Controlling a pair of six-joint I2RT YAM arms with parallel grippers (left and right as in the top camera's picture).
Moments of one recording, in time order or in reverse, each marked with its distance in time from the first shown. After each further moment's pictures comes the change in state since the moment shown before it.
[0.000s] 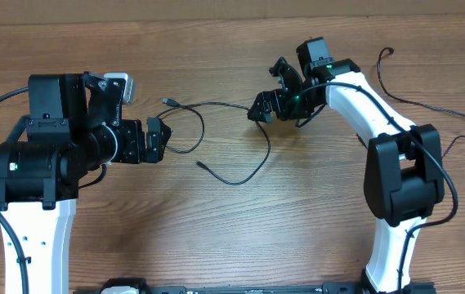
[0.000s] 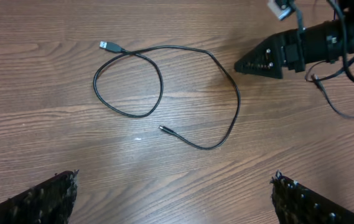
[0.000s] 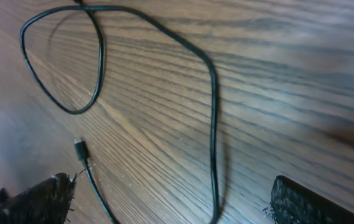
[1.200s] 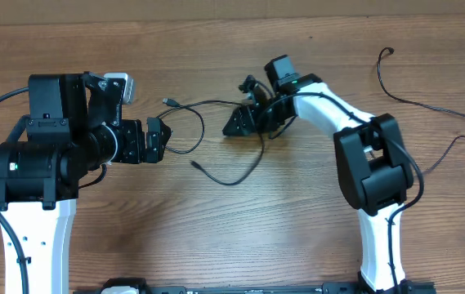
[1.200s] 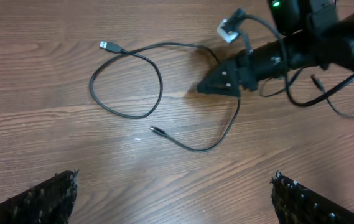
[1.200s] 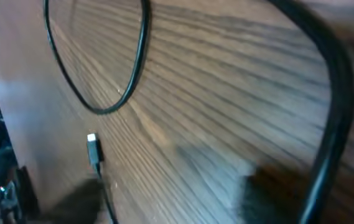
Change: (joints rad) left arm 0.000 0.000 0.000 0.000 0.000 0.000; right arm 0.124 0.137 0.003 0.142 -0.126 0.028
